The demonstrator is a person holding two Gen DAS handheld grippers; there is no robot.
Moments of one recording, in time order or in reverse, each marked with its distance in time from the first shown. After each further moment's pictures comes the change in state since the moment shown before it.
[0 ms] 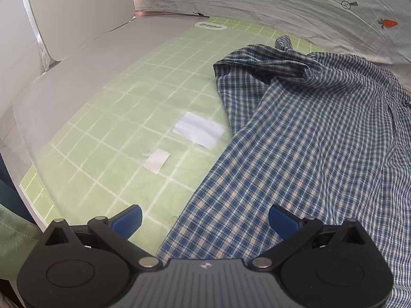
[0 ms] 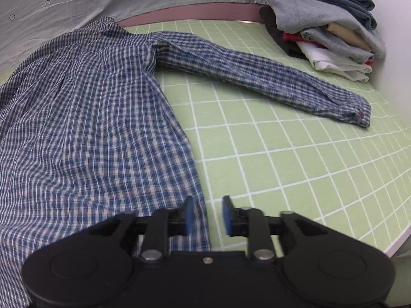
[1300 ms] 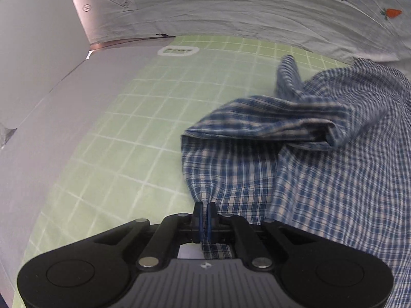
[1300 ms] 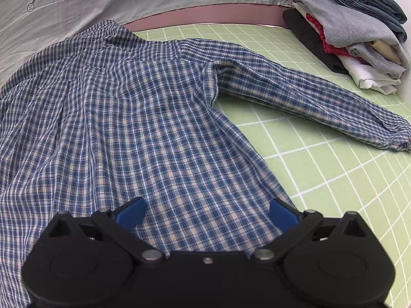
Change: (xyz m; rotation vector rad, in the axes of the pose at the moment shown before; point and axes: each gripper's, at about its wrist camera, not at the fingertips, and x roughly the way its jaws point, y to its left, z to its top) left arm 0.086 -0.020 0.119 0.167 -0.062 0.030; right arm 0.071 0.103 0.068 0.073 0.035 -0.018
